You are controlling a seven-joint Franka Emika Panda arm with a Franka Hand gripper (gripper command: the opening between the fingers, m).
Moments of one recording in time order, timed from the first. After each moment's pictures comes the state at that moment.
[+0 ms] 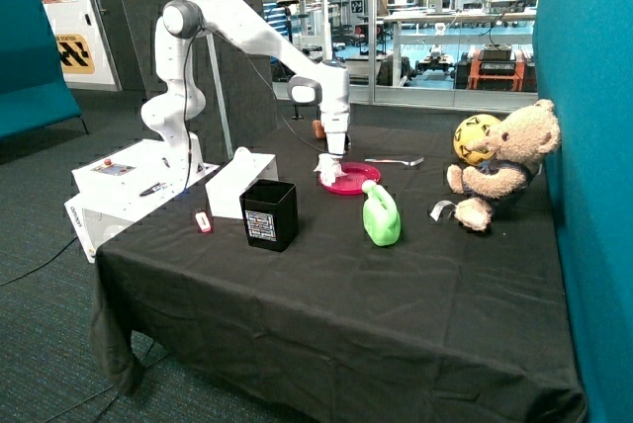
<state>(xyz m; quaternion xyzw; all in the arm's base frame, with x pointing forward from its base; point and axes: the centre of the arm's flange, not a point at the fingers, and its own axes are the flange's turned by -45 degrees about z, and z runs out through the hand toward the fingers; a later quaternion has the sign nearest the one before) 0.584 0.054 0.314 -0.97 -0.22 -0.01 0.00</state>
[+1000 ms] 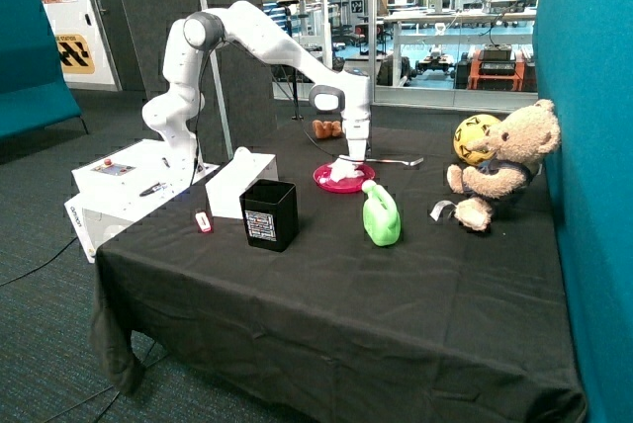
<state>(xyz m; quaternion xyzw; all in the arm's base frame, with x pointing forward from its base) 0.636 0.091 0.287 -0.98 -0.21 -0.01 0.00</state>
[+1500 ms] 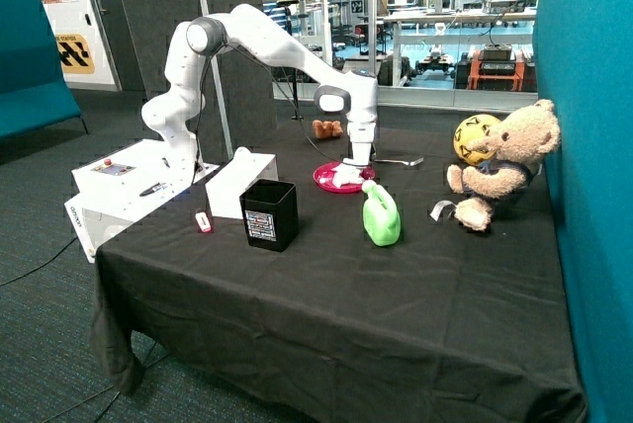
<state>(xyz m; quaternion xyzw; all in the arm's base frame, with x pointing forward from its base) 0.661 0.060 0.292 -0.98 -0.19 0.00 0.00</state>
